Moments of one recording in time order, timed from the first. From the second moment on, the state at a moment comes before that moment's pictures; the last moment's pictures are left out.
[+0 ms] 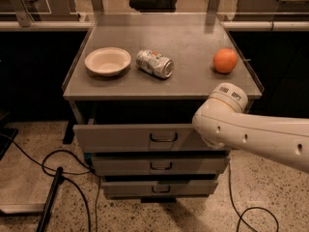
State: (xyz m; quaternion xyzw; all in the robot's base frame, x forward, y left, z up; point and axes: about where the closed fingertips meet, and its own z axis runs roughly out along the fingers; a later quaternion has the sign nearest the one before) arm 0.549 -0.213 0.666 -0.41 0.88 -0.20 0.13
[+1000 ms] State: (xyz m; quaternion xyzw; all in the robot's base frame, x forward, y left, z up) arm 0.549 -0.213 0.666 -0.41 0.88 -0.20 0.13
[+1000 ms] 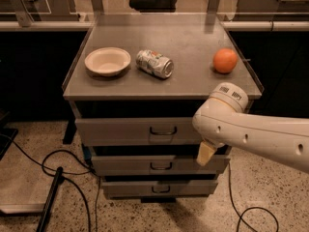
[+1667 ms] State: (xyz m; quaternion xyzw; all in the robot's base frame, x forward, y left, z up) arm 0.549 -0.213 0.666 -0.41 0.88 -0.20 0.13
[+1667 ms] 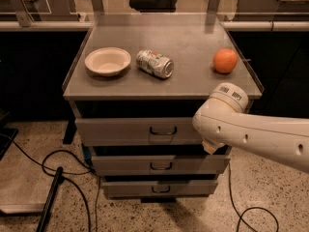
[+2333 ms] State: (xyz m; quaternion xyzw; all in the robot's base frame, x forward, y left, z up) arm 0.557 -0.211 0.663 -0.41 0.88 -0.20 0.13
